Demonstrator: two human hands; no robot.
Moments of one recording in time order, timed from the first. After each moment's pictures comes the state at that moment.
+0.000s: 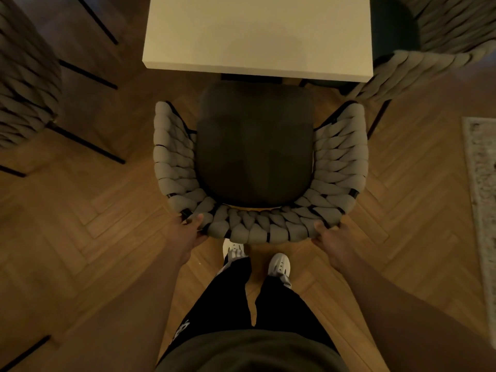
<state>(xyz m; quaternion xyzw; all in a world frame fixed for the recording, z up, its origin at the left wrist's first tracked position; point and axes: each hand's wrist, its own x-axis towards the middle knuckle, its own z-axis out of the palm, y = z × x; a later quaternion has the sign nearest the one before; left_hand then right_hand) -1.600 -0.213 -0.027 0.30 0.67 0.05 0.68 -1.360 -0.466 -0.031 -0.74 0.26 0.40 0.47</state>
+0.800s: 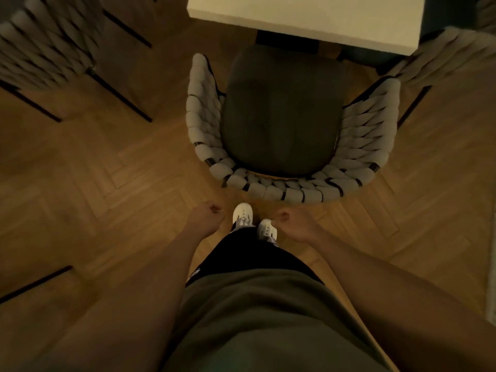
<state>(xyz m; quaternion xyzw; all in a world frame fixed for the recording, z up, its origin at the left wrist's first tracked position) -1.658 -0.285 0.005 0.62 0.59 -0.18 0.48 -1.454 -0.439 -0.002 -0.77 -0.27 0.57 0.09</state>
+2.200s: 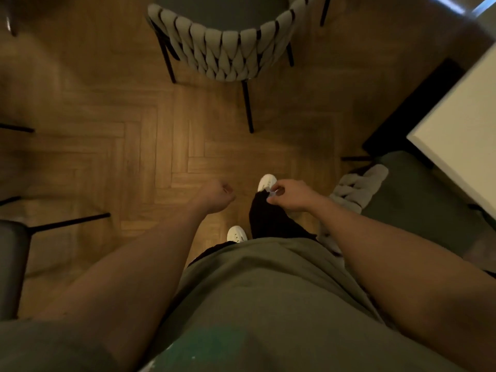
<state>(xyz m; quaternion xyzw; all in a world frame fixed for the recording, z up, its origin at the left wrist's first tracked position) -1.874 0.062 0.028 0.54 0.68 -0.11 0.49 -1.642 0.058 0.017 -0.63 -0.52 0.56 -0.11</state>
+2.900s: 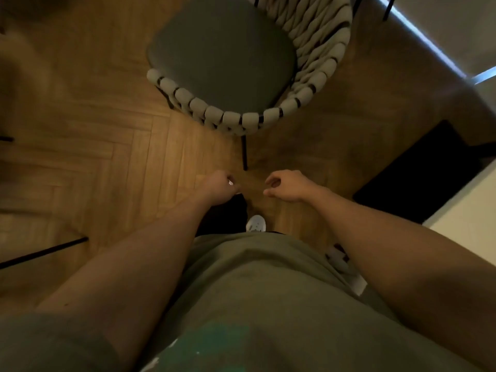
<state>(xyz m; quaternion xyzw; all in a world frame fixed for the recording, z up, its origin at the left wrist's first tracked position) -1.841 0.315 0.028 0.51 0.69 -0.05 0.51 -1.629 0.339 0.029 -0.59 -0.60 0.51 -0.17</state>
